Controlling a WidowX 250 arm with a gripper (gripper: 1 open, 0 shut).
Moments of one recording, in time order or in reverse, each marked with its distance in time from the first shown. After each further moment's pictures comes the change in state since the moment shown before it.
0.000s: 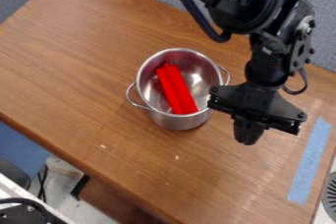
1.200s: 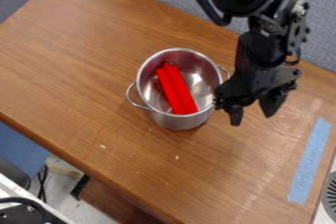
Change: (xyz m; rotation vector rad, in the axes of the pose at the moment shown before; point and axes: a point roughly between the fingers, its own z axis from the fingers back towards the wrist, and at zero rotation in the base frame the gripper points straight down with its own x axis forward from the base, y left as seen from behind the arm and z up) arm 0.028 -0.006 0.009 -0.049 -0.072 0.633
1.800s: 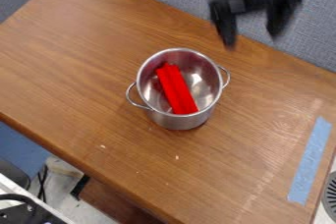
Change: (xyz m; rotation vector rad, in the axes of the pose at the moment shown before) arm 0.085 0.012 0.100 -0.021 0.014 0.022
